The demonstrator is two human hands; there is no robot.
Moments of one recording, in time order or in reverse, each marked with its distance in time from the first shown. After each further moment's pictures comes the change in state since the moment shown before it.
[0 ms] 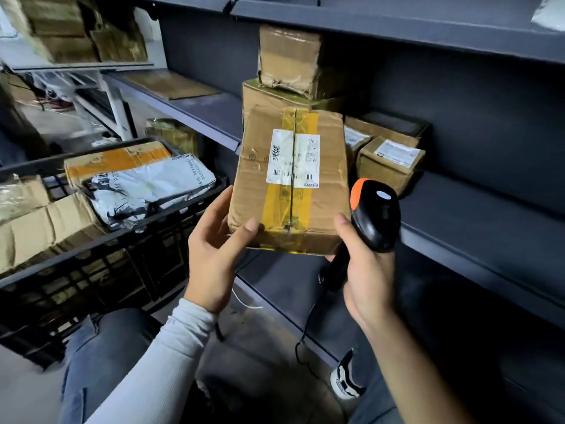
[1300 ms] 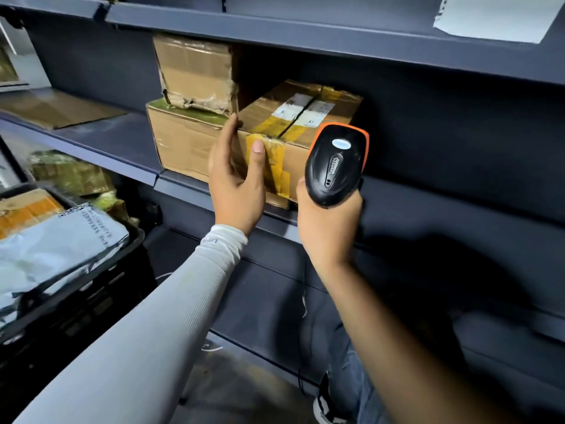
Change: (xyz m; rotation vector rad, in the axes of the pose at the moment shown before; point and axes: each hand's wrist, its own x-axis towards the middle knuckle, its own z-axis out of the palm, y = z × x) left_hand 0.174 -0.062 0.153 0.222 -0.086 0.466; right_hand 0.135 -0.007 0.032 -0.656 0.441 -0.501
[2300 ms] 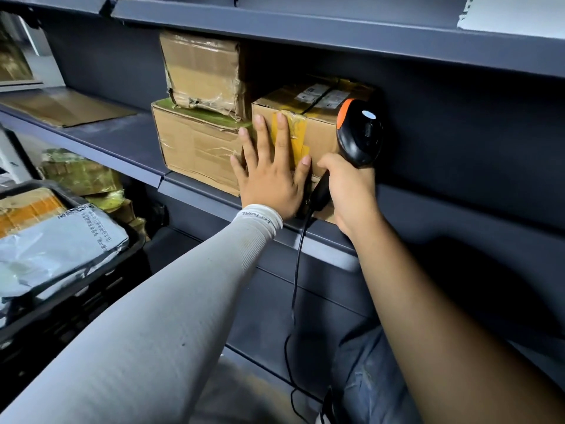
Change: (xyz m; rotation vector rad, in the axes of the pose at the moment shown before) left_hand 0.014 -0.031 0.047 0.855 -0.349 -0.002; right_hand 0.066 -0.007 0.015 0.261 -0.310 0.440
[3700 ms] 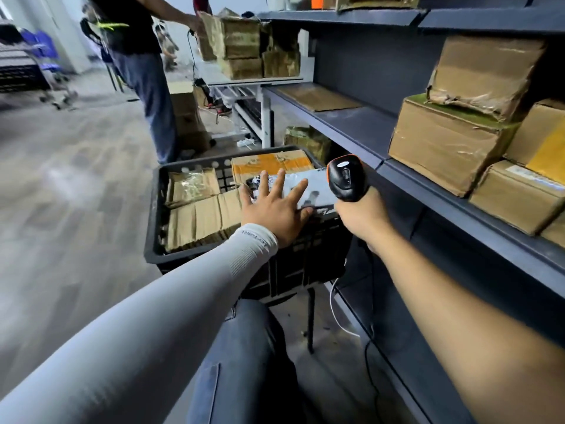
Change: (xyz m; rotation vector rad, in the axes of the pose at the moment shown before) left_hand -0.179 -0.201 -0.252 0.660 -0.353 -0.500; right_hand -0.174 0.078 0.187 -0.488 -0.765 -0.051
